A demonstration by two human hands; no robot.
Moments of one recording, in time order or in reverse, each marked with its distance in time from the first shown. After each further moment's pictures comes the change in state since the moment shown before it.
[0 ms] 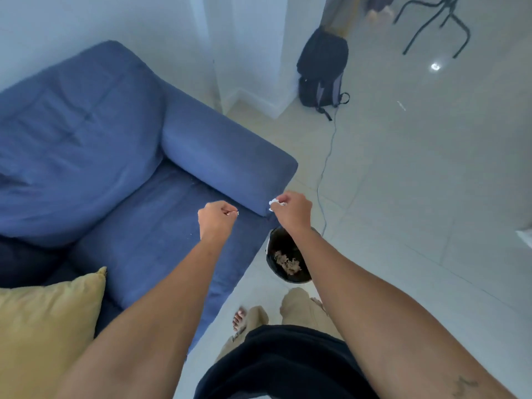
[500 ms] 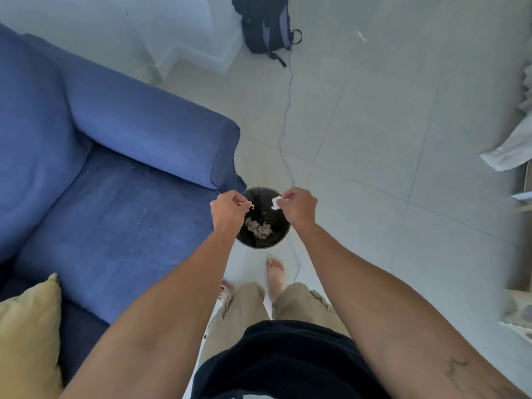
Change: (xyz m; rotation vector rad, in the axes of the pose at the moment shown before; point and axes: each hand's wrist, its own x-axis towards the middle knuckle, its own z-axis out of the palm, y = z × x) left_hand -0.045 0.049 0.180 0.115 -0.176 0.008; right_hand 0.020 0.161 -0.099 0.029 0.081 0.288
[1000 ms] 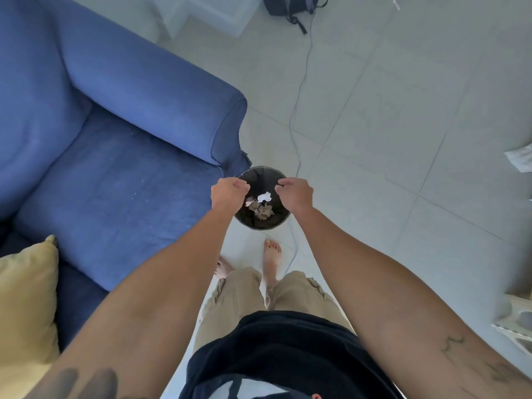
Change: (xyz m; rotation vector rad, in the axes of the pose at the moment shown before) left_hand 0.016 -0.012 0.023 0.072 -0.084 -0.172; right_hand 0.027 0.021 0.017 -0.168 -0.198 -0.015
